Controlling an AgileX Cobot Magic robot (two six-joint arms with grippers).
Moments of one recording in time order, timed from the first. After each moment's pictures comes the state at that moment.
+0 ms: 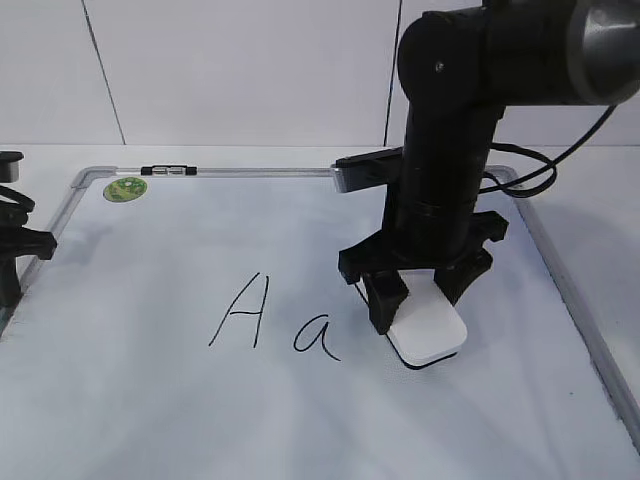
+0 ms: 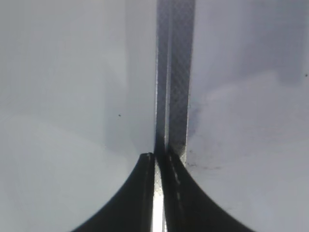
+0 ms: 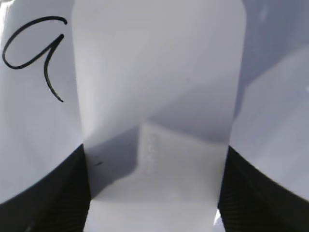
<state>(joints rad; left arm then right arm) -0.03 1.88 -1.12 0.04 0.76 -0.13 0.55 1.95 -1.49 0.07 1.22 0.12</state>
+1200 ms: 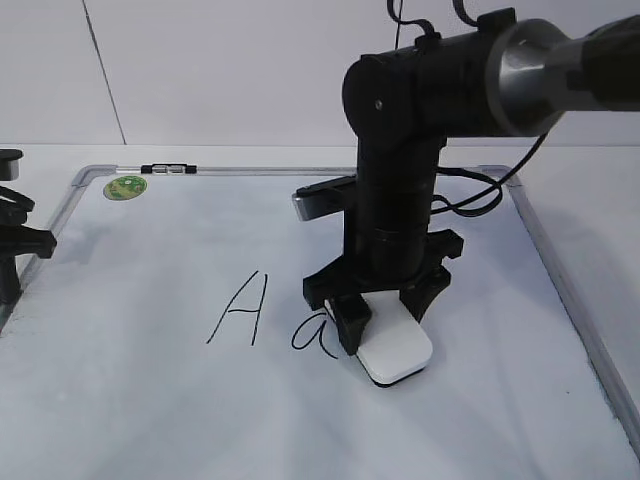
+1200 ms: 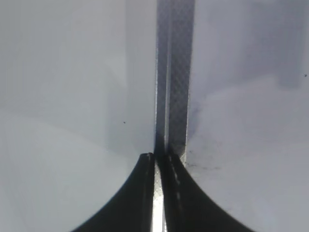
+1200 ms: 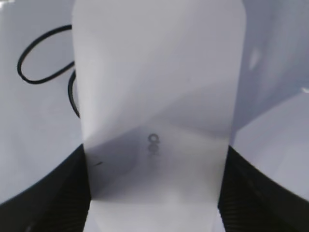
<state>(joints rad) -0.03 1.88 -1.12 0.05 0.74 -0.13 0.62 2.06 -1.56 0.07 1.22 0.11</state>
